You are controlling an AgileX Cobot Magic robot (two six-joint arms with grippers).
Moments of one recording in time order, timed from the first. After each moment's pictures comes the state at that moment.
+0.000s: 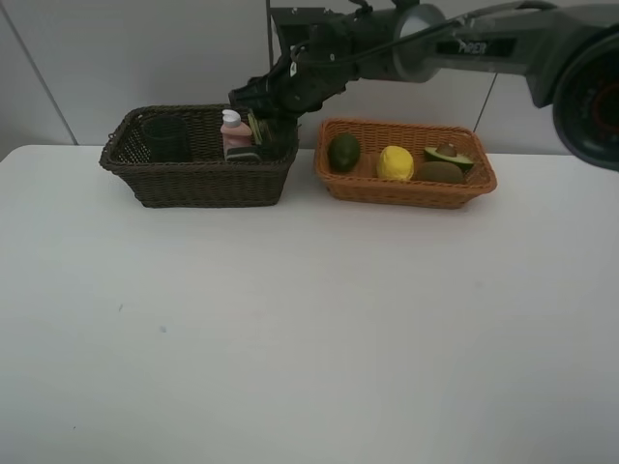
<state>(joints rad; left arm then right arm) -0.04 -0.01 -0.51 -0.05 1.06 0.06 0.62 2.33 -1.94 -0.17 0.36 0.22</state>
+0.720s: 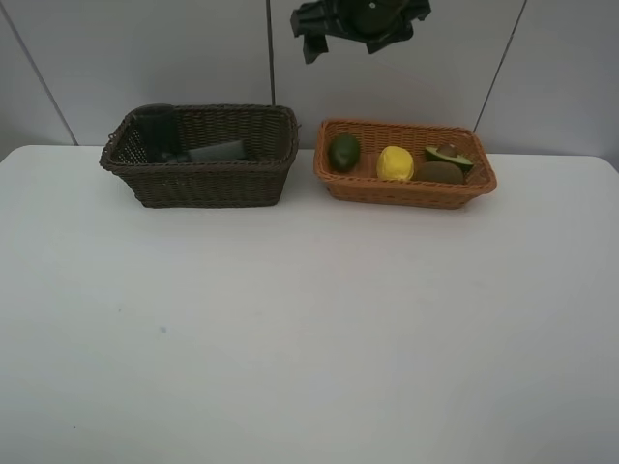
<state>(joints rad) -0.04 -0.01 -0.51 -0.05 1.06 0.06 0.51 2.08 -1.95 -0.25 0.82 0.22</state>
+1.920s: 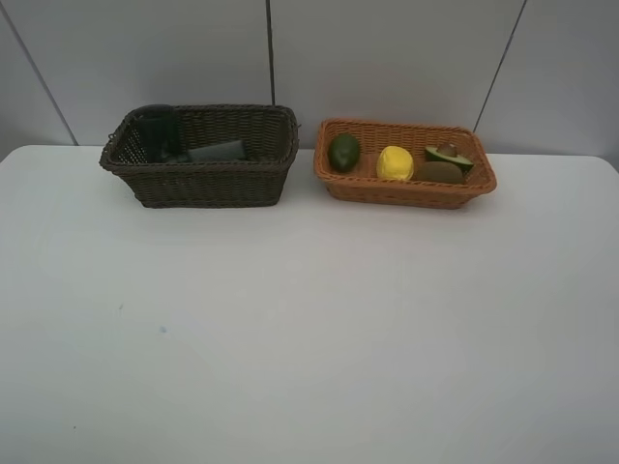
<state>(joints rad) -0.04 -0.01 -0.51 -0.05 1.06 0.06 0.11 0.95 -0.96 -0.20 1.07 0.22</state>
